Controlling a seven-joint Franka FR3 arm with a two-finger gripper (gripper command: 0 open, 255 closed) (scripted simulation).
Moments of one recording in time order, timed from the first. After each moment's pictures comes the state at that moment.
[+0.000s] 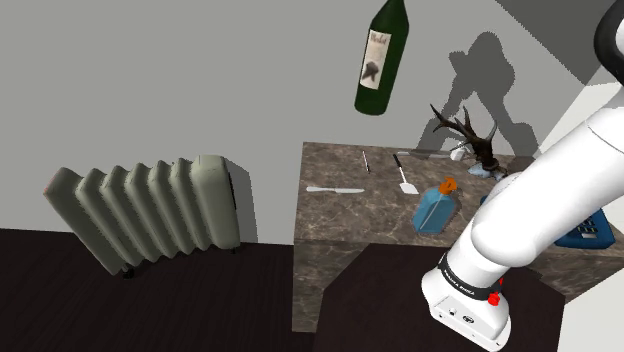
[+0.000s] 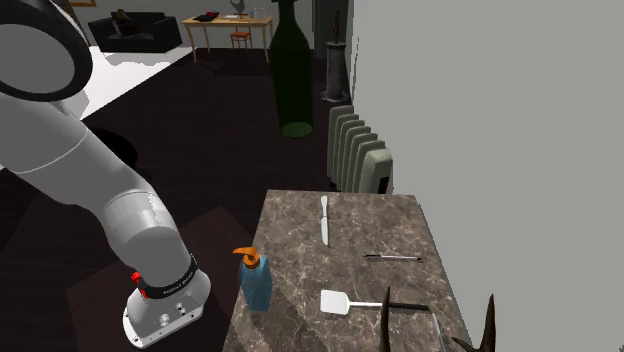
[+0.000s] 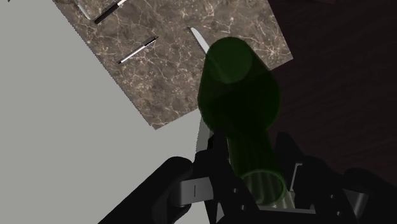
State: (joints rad) arm -0.01 -0.23 -0.07 -1.18 -0.03 1.06 -0.27
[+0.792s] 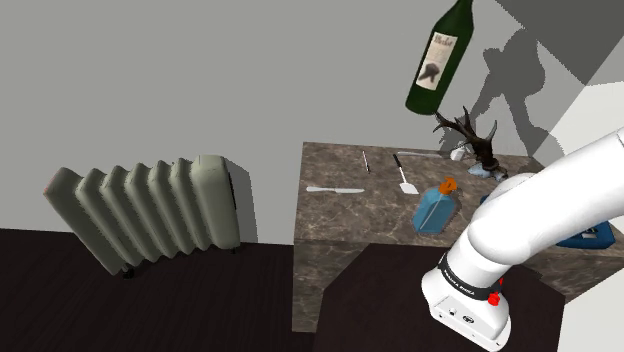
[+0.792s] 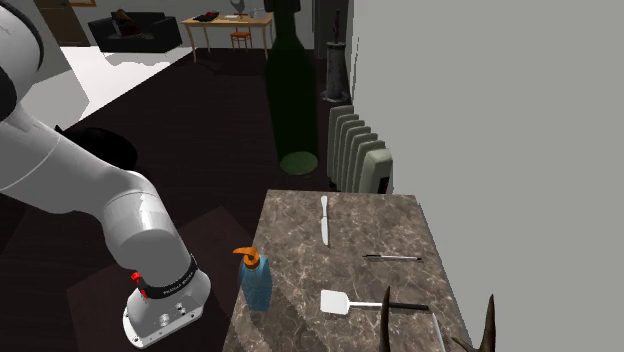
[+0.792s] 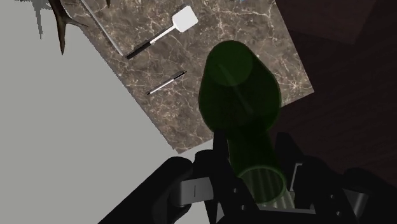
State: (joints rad) arm -0.08 -0.41 -0.27 -1.32 -0.10 1.03 -0.56
